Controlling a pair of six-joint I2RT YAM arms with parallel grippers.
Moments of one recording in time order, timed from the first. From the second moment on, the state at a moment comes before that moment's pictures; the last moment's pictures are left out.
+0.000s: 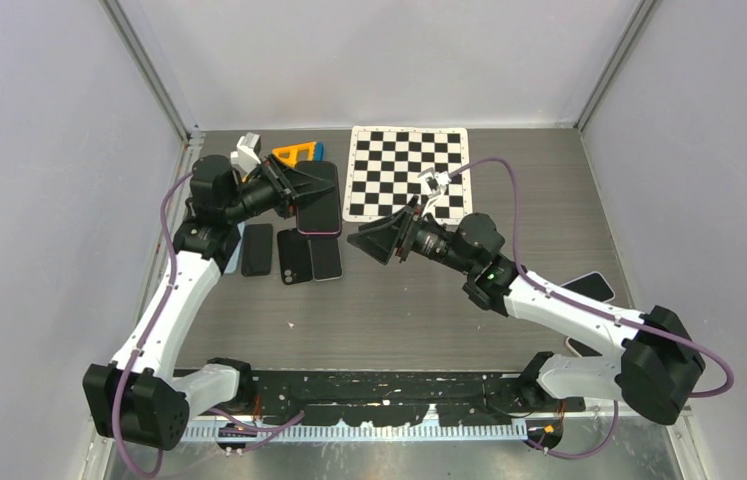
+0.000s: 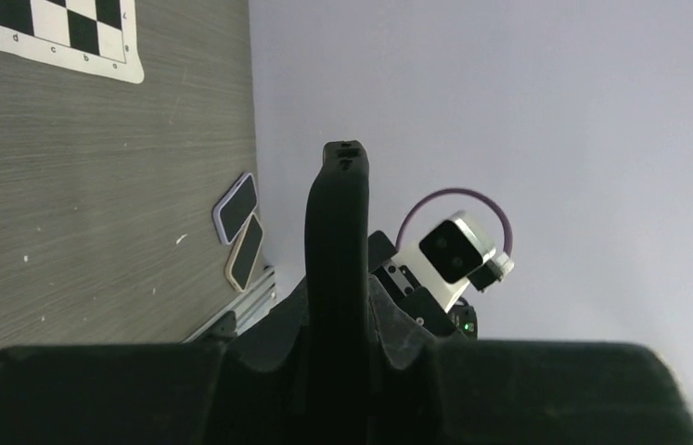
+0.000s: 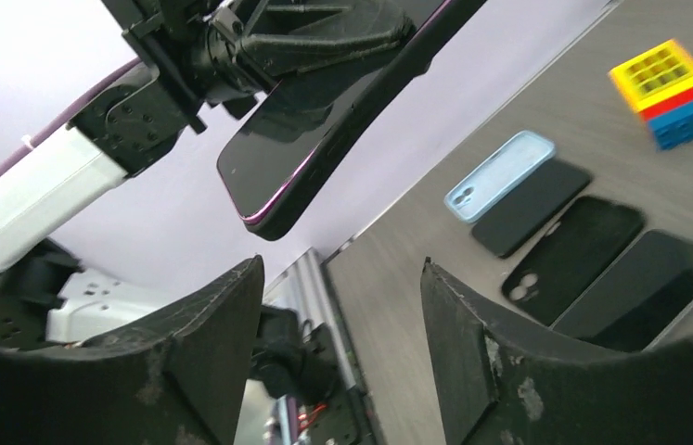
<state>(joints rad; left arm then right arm) -0.18 1.12 1.02 -0.06 0.72 -1.32 0.81 1.19 0.74 0.62 -0.29 0.71</state>
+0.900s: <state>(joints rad) -0.17 1.11 1.02 -0.06 0.75 -1.29 0.80 1.39 0.83 0.83 -0.53 0.98</state>
